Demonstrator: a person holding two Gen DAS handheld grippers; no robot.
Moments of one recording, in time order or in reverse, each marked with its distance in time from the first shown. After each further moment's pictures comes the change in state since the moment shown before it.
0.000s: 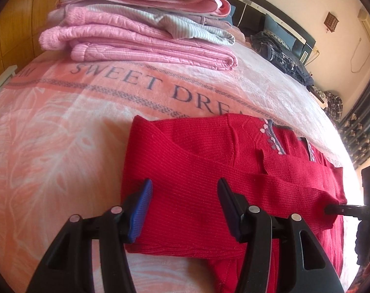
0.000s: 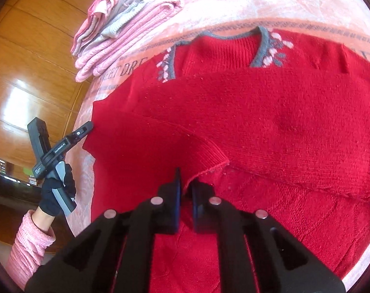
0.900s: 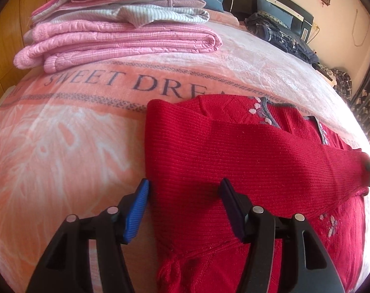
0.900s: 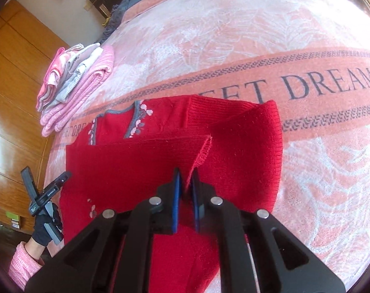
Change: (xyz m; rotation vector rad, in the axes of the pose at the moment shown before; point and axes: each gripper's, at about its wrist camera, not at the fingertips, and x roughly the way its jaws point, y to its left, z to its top) left arm 0.049 -0.069 -0.011 0.127 0.038 0.108; right arm -0.103 -0.132 0.001 0.178 -0.189 -0.214
